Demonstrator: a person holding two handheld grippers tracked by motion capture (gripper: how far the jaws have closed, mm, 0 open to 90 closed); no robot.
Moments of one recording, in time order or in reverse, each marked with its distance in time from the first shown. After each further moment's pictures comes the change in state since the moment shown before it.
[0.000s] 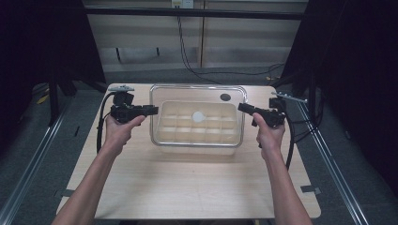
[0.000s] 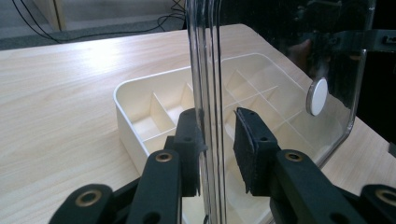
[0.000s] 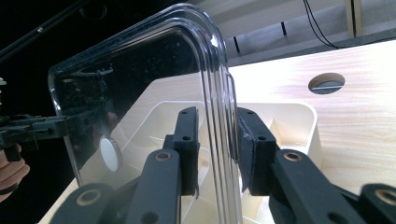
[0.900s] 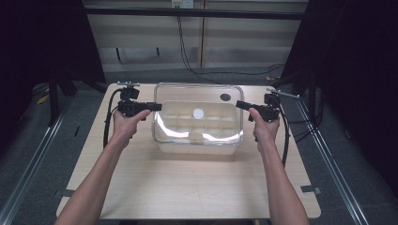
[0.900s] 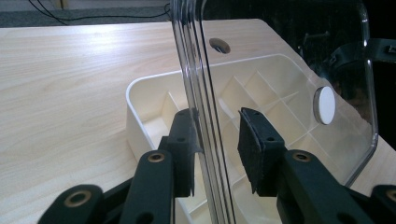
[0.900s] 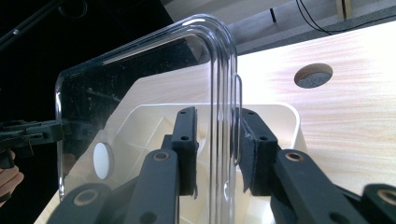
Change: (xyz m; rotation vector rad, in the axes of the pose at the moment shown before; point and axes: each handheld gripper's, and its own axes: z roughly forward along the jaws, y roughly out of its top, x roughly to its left) left arm 0.023 0.007 0.033 0.040 0.015 -0.075; right arm -0.026 0.005 0.032 0.035 -0.036 0.056
